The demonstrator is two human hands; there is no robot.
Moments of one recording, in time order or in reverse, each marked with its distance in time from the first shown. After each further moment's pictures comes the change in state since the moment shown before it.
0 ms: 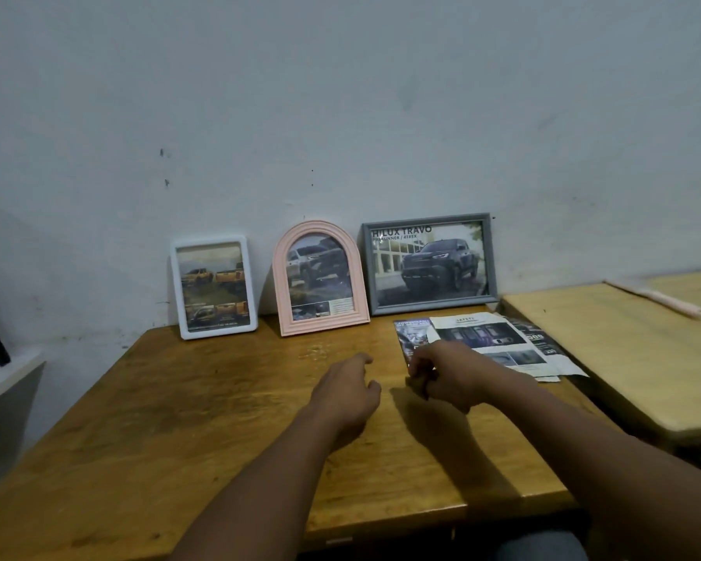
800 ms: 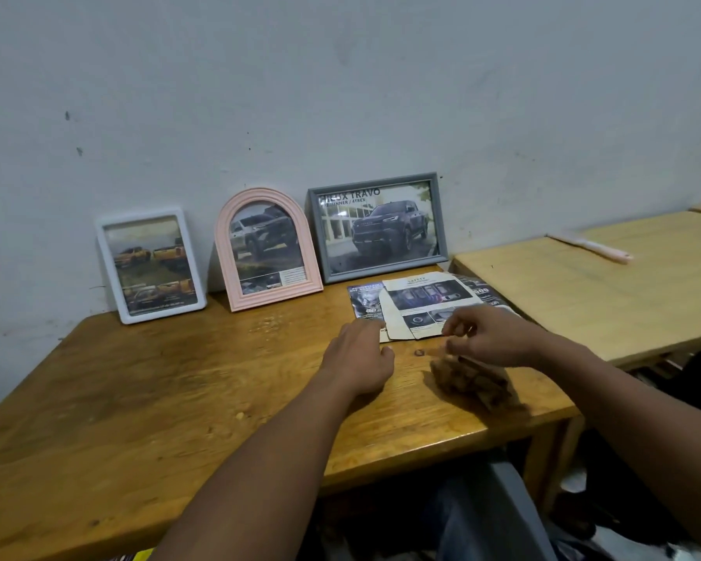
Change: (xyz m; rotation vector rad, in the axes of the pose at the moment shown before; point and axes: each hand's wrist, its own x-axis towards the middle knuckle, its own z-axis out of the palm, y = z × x) left_hand 0.003 0.057 0.062 0.229 0.002 0.262; right_hand -0.074 0.091 -0.013 0.206 0.096 0.193
